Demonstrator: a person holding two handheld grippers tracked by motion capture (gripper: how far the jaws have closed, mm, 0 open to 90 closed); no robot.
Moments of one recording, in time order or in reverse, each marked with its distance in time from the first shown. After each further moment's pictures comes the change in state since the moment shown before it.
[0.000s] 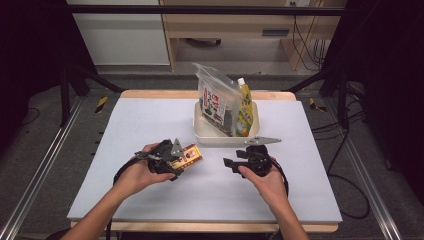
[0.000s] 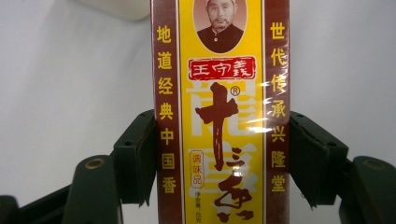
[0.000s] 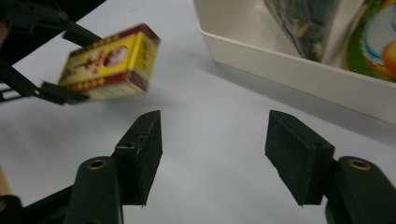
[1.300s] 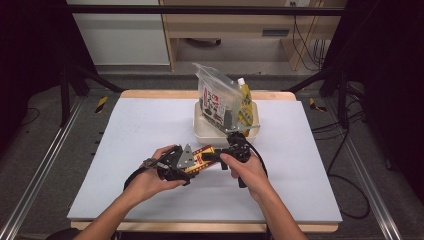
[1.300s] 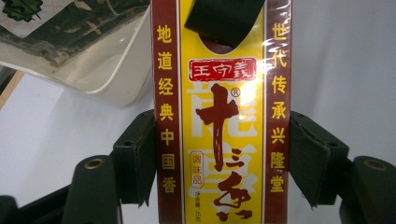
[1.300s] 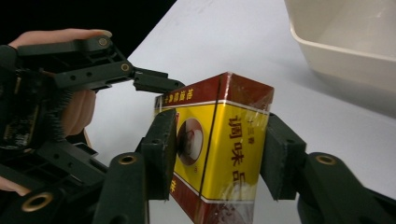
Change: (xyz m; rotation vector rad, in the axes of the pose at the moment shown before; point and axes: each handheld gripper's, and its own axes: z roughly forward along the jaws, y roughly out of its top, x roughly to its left) left arm -0.025 0.011 -0.004 -0.223 0.044 0.092; right arm 0.014 0.033 0.043 0.082 0.291 0.178
